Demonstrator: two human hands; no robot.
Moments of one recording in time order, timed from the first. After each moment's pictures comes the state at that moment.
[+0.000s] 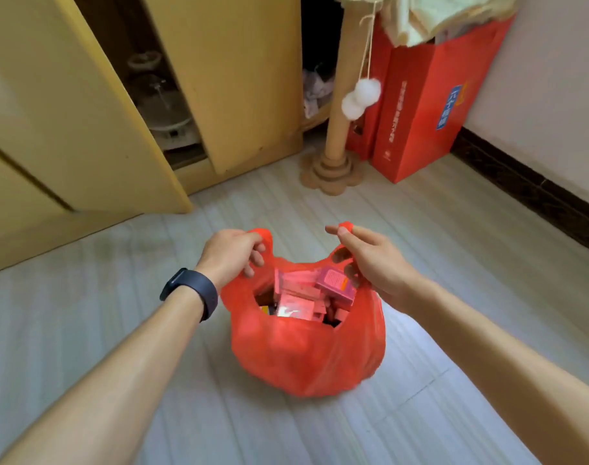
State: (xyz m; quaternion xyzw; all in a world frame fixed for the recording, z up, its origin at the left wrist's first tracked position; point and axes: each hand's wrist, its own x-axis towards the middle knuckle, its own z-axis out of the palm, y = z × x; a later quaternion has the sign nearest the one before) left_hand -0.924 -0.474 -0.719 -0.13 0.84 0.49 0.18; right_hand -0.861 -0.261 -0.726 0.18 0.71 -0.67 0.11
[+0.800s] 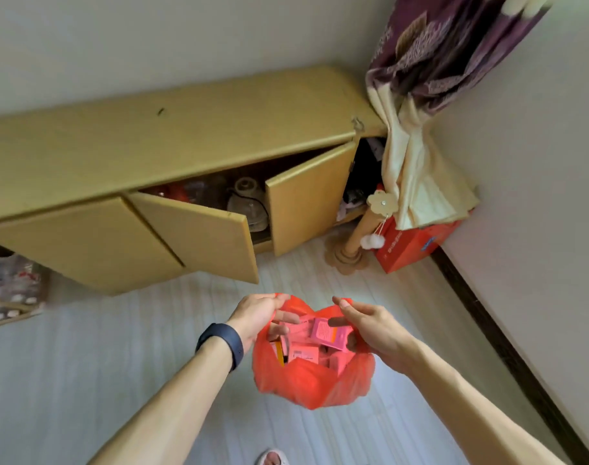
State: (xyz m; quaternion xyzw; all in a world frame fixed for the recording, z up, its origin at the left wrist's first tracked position) left_hand -0.926 -0.548 -0.282 -0.26 0.64 0.62 0.36; right_hand -0.892 -0.331 -0.270 0.23 0.70 -0.60 0.31
